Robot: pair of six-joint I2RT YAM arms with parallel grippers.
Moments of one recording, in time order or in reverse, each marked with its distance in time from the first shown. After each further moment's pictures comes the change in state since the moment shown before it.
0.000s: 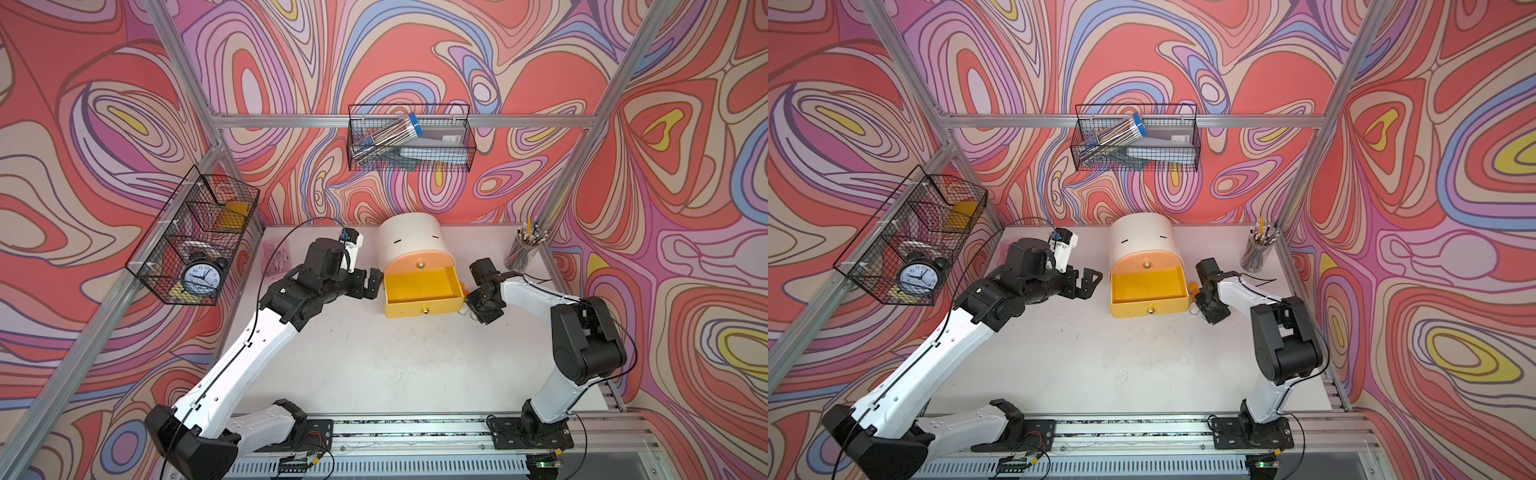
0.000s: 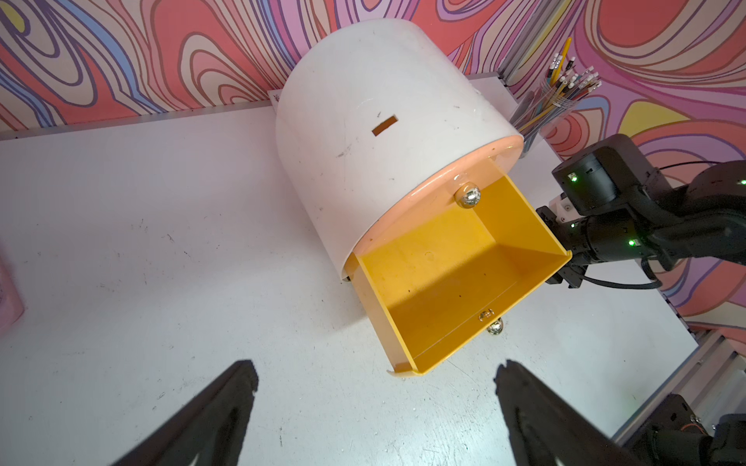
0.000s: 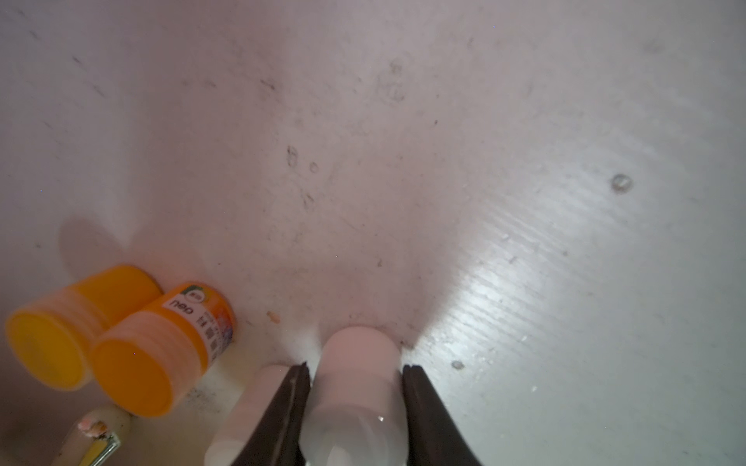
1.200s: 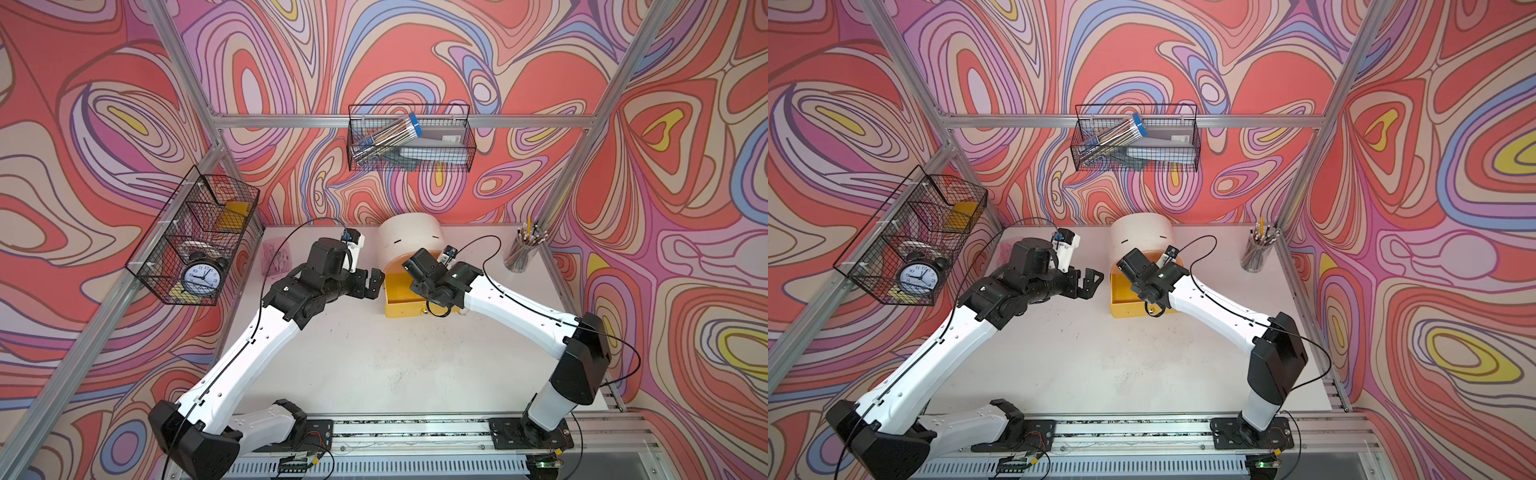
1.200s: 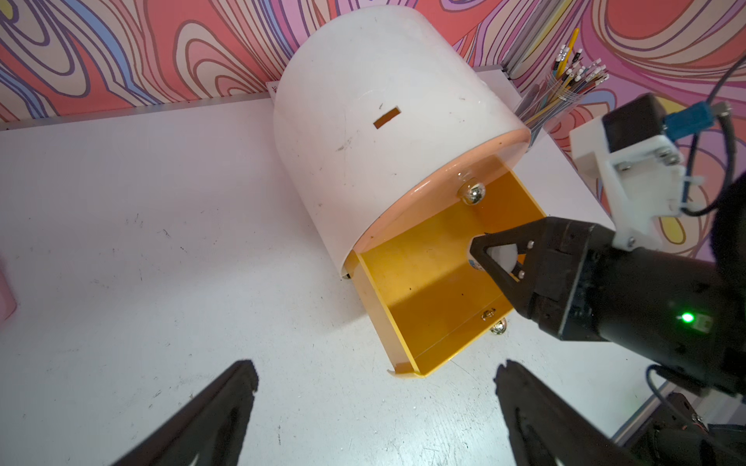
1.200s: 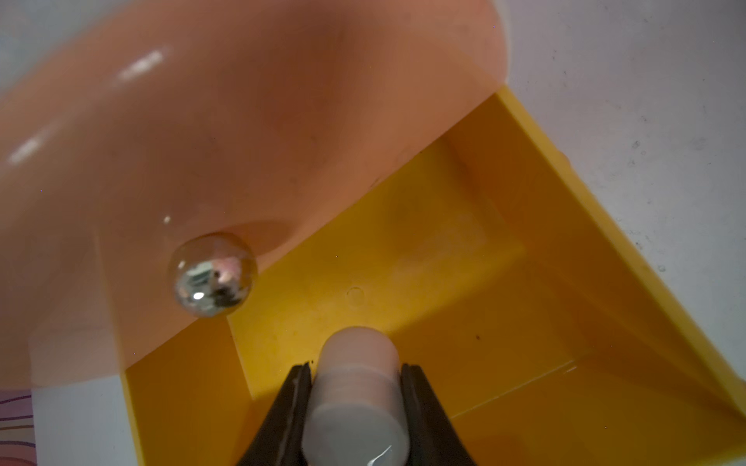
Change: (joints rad) left arm 0.000 0.018 0.000 0.000 0.000 -0.003; right arm 0.565 -0.021 0.455 -0.189 0.357 -0.126
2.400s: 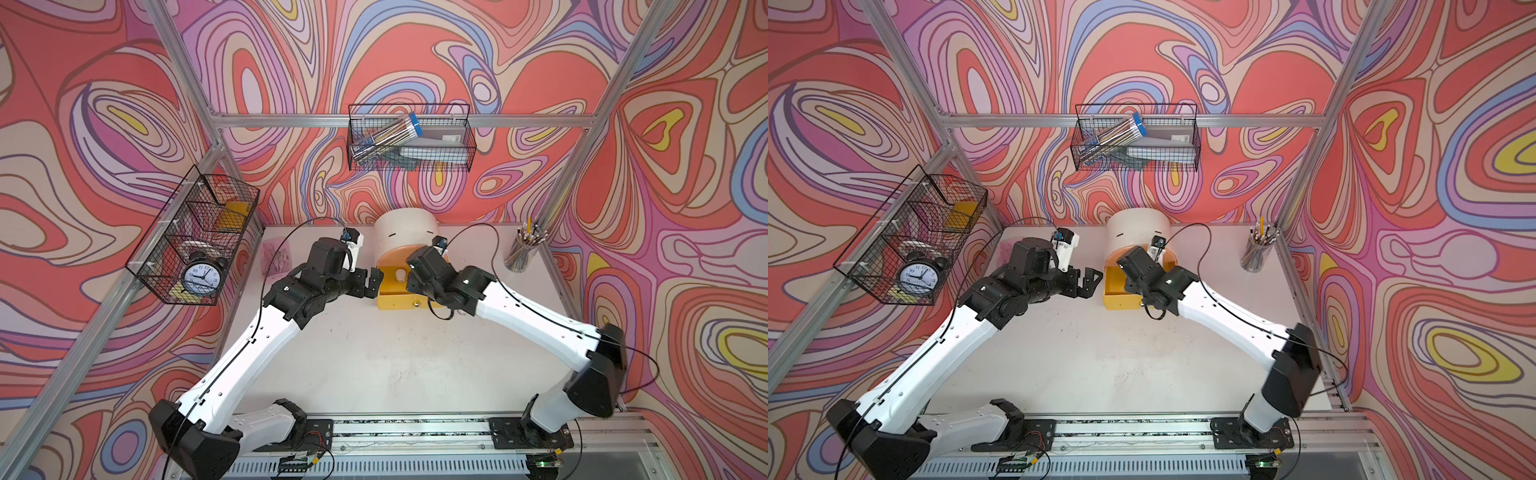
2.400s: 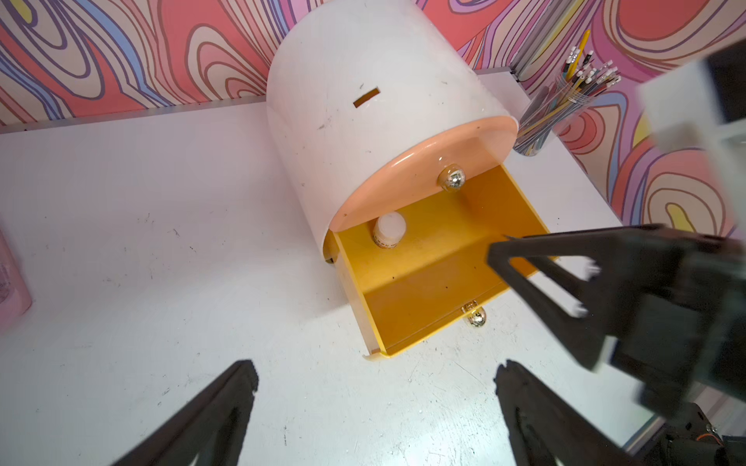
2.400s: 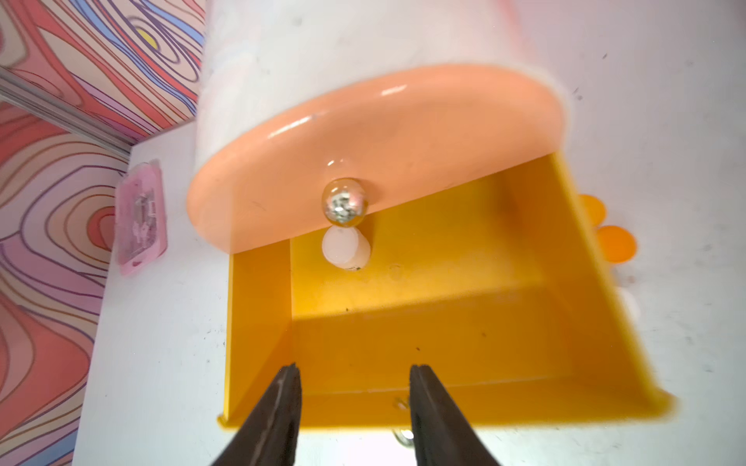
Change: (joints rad) left arm 0.000 -0.001 -0.011 0.009 -0.021 0.000; right arm 0.038 -0.223 -0.102 0.155 -0.005 -0.305
